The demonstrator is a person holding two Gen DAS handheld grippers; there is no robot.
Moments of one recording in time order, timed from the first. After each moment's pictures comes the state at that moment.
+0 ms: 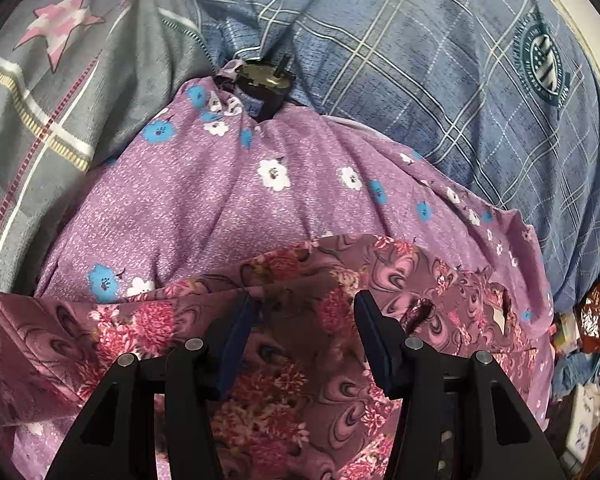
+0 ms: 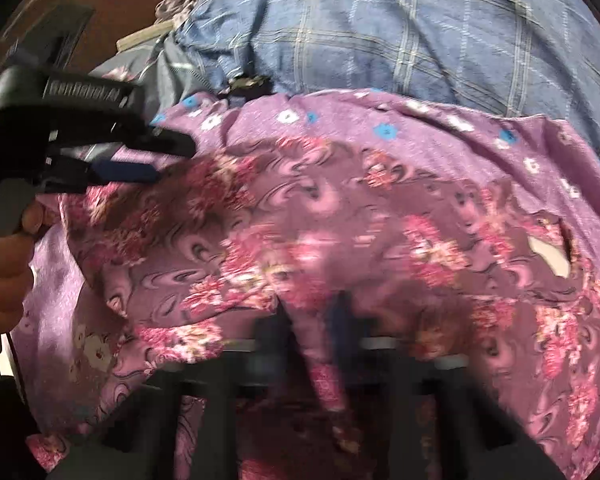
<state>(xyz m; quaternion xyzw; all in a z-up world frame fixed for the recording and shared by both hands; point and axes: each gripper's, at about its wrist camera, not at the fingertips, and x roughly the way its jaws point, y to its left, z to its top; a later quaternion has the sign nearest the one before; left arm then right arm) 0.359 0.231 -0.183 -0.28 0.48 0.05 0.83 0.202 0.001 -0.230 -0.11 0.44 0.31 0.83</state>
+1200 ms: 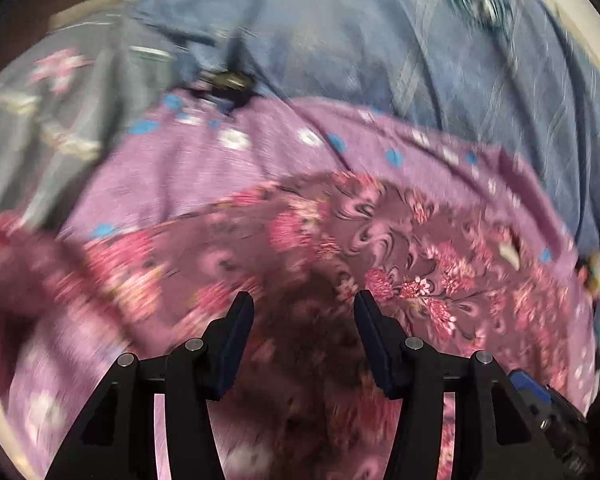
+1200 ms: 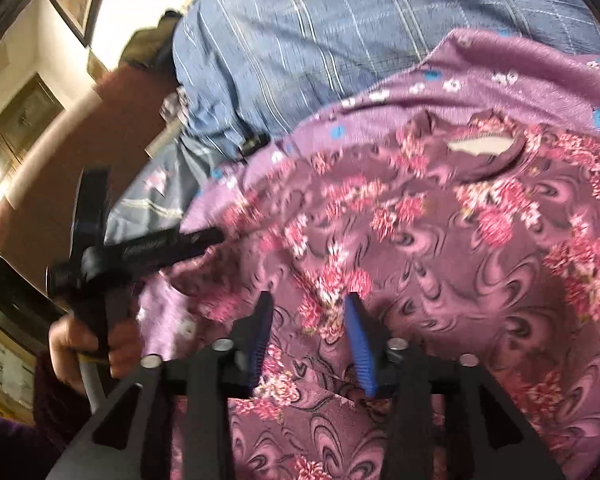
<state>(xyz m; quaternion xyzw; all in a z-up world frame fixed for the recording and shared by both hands) 0.308 0.165 -0.171 -0.19 0.45 0.08 0.87 0.179 -0.141 -0.215 0.14 0.45 0.37 0.80</state>
